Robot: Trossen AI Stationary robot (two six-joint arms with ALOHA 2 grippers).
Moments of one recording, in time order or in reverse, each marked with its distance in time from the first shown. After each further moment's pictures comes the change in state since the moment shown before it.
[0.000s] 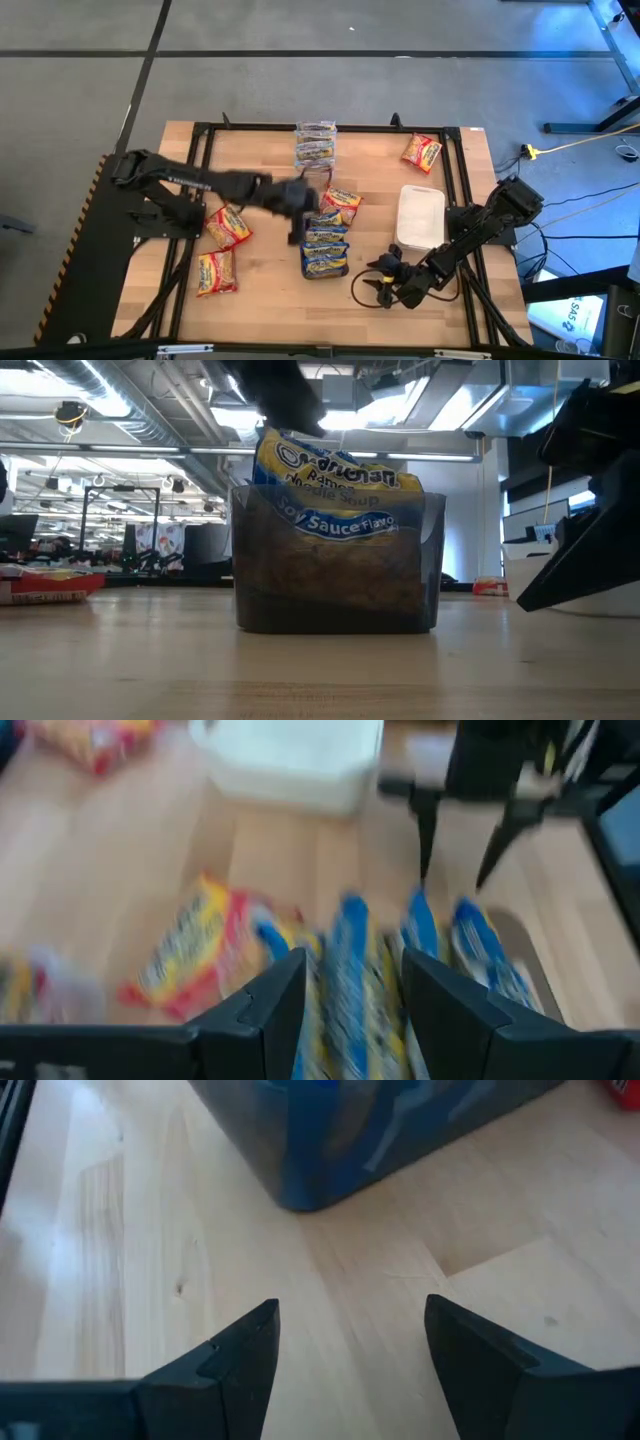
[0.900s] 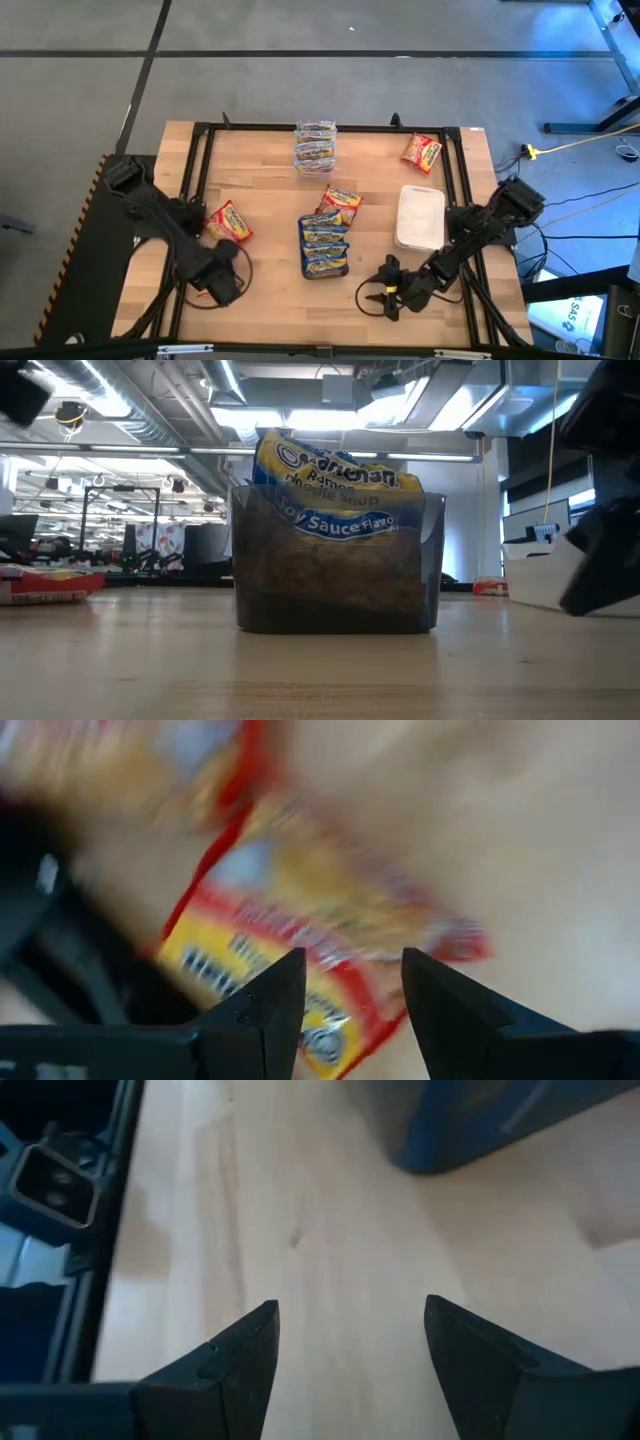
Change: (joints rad) left arm -0.744 0.009 -0.191 -0.742 -0.002 -1.604; right arm 0.029 -0.008 0.001 0.102 -0.158 -0.061
